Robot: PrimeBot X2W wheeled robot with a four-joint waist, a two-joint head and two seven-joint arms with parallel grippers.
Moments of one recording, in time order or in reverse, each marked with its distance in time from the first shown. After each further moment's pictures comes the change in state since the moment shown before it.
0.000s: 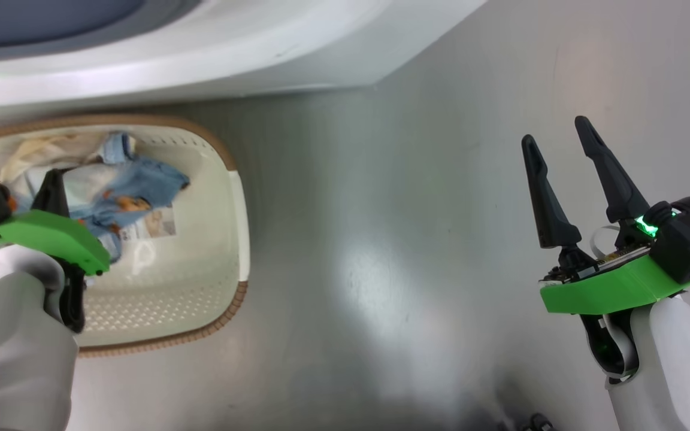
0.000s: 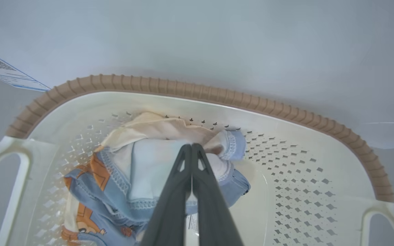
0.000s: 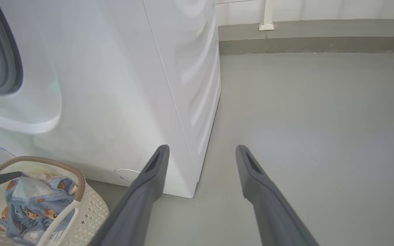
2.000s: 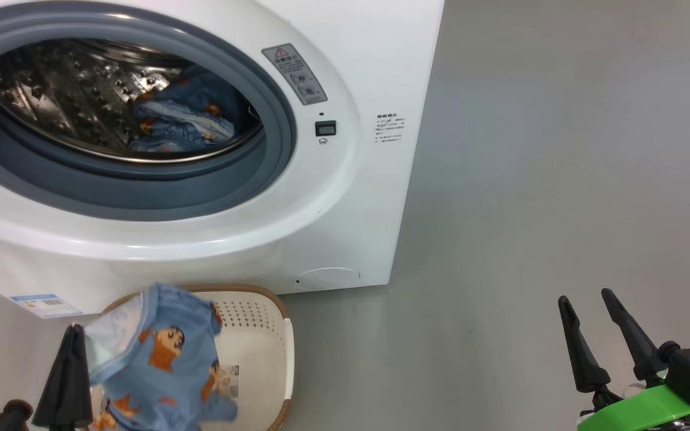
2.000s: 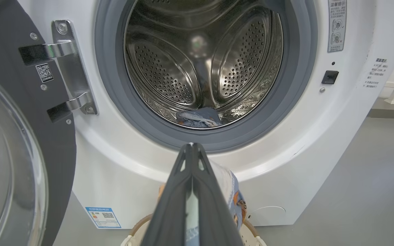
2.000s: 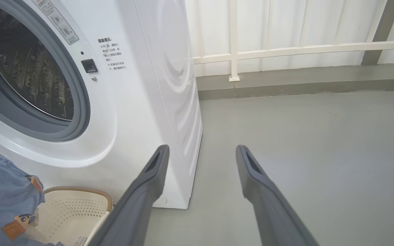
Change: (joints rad) left arm 0.942 -0.103 0.282 -1.108 0.275 -0.034 -0.003; right arm 0.370 -0.030 -0.084 0.094 0.063 0.000 0.000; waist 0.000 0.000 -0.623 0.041
